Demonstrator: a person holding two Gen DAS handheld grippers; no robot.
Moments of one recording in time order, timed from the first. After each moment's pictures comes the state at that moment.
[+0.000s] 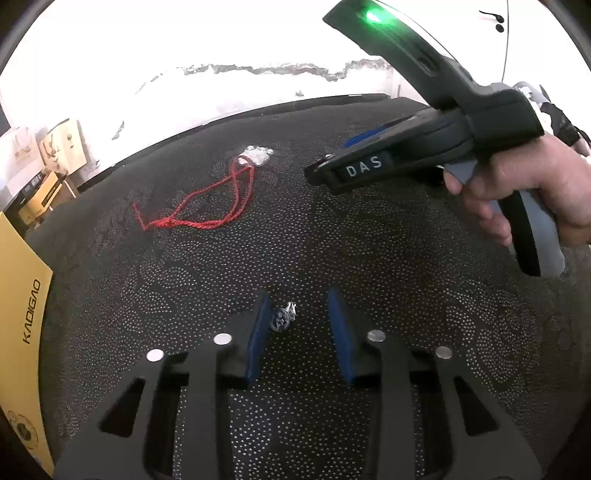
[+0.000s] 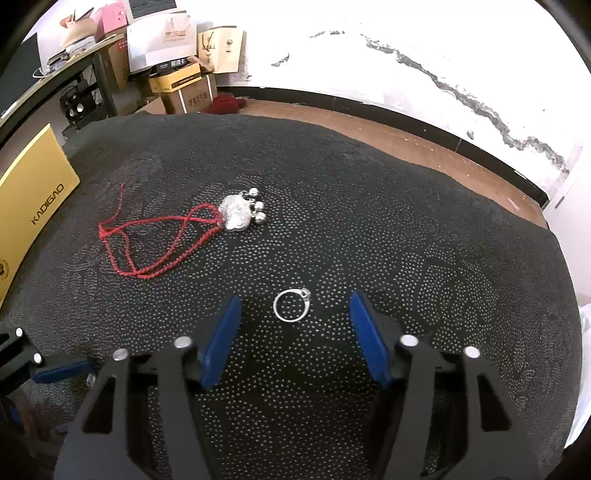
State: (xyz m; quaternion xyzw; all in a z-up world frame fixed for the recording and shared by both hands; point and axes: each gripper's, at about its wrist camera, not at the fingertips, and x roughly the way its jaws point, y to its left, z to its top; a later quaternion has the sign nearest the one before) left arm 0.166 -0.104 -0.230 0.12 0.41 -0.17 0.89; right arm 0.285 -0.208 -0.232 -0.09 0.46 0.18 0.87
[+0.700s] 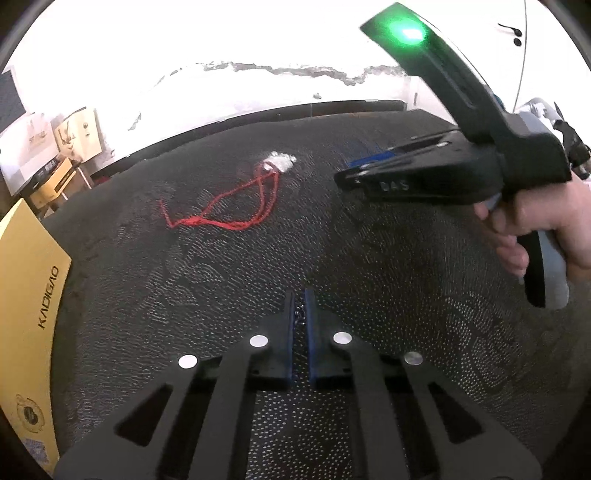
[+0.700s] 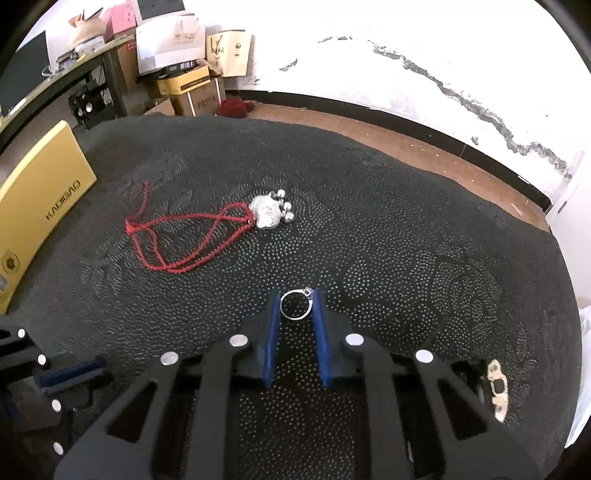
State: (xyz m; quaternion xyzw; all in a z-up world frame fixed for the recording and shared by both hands) left arm 0.166 -0.090 -0.212 0.10 0.42 -0.14 0.89; right arm 0.266 -0.200 -0.217 -0.08 0.45 0.19 0.87
